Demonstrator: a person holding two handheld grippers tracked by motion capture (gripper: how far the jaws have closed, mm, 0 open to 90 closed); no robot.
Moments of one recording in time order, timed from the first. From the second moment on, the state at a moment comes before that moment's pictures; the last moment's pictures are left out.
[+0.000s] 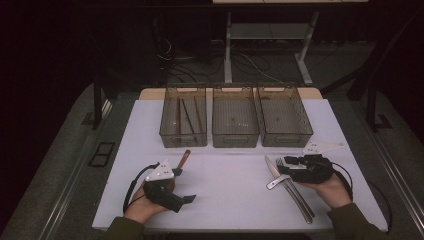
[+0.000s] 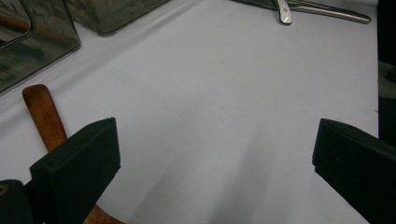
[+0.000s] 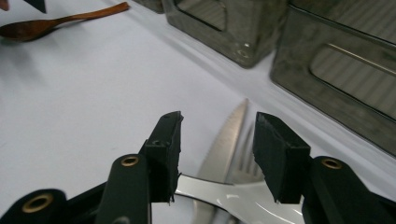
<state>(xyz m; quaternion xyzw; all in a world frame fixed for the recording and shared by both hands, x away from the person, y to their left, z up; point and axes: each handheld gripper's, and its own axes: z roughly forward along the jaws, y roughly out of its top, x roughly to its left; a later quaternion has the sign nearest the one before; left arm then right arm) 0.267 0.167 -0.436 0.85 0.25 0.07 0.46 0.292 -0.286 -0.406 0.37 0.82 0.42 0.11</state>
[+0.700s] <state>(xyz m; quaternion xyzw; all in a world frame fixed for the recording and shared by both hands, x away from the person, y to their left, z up) 0.266 0.167 -0.437 0.85 0.25 0.07 0.46 0.314 -0.327 -0.427 0.44 0.80 0.38 0.13</state>
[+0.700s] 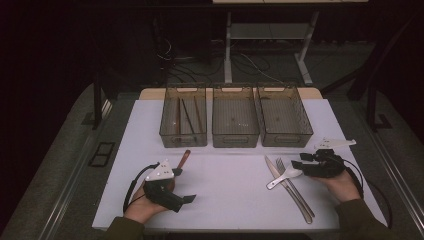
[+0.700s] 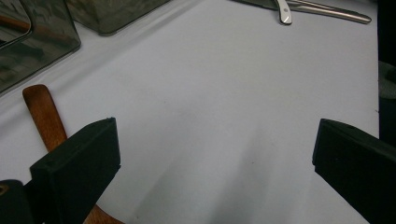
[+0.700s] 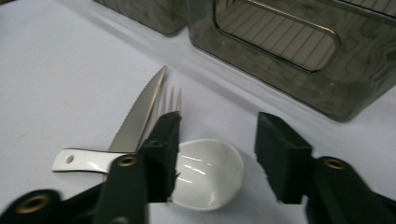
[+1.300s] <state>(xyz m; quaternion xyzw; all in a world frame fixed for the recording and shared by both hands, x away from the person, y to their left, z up) 0.267 0.166 -0.437 0.85 0.25 0.07 0.46 0.337 -0.304 -0.438 0.44 0.82 0.34 0.13</state>
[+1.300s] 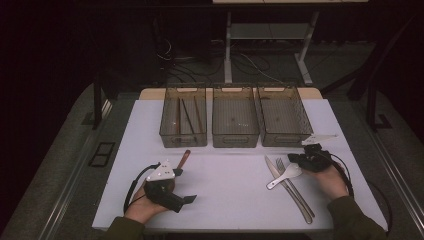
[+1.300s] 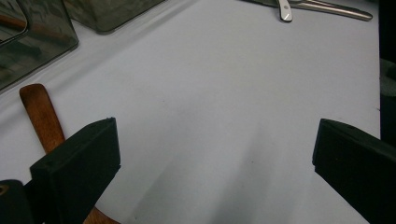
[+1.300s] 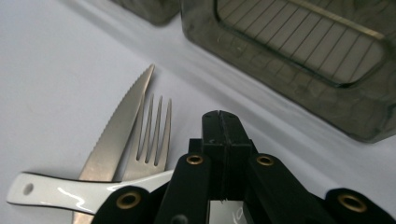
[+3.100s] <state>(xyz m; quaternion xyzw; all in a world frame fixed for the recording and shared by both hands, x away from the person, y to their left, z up) 0.266 0.166 -0.437 0.85 0.25 0.07 0.46 0.307 -0.326 -0.439 0.43 0.83 0.34 0.10</state>
